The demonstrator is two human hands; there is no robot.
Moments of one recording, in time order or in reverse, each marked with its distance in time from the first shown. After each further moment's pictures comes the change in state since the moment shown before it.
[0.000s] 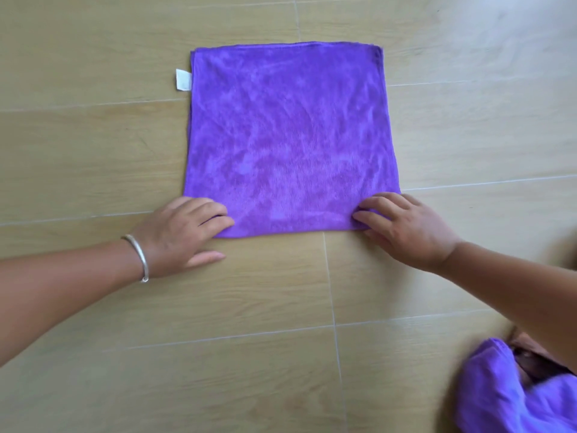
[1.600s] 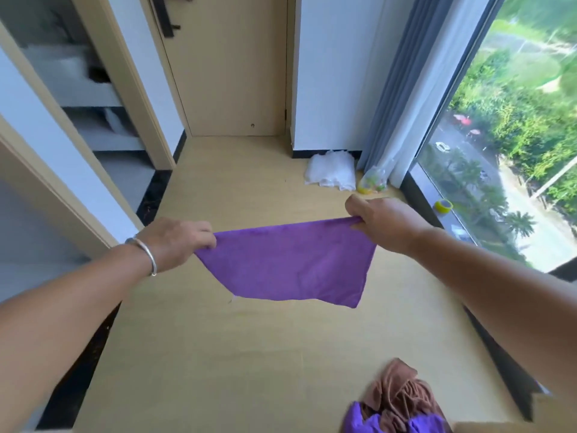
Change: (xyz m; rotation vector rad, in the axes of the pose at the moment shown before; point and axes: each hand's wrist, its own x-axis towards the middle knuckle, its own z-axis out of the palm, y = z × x) left_hand -0.189 0.030 -0.963 0.265 0.020 -0.329; right_hand 0.134 -0.151 -1.008 -0.028 0.005 0.308
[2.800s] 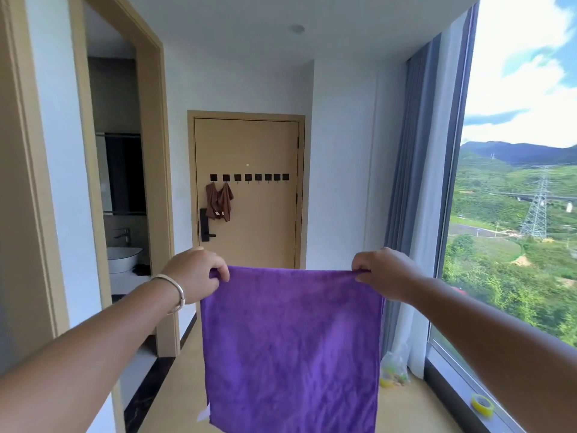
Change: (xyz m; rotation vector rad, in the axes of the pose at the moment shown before) left_hand -0.005 -0.152 -0.263 -0.263 0.527 -0.365; right_hand 0.104 -0.082 -0.258 -0.175 0.436 0.113
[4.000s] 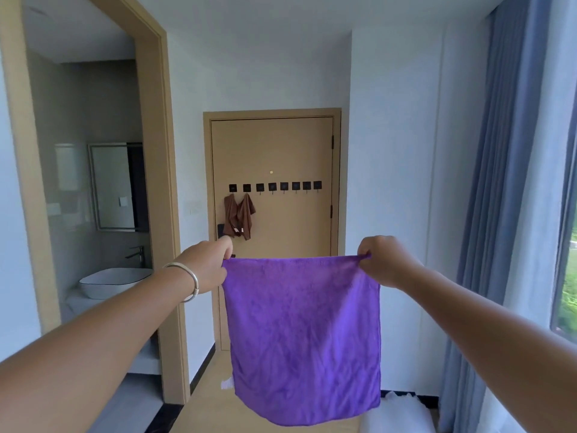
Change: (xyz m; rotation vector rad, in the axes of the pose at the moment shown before) left_hand 0.381 -0.108 0.155 0.085 0.015 -0.194; right_hand 0.412 0.123 0.193 0.224 0.033 0.084
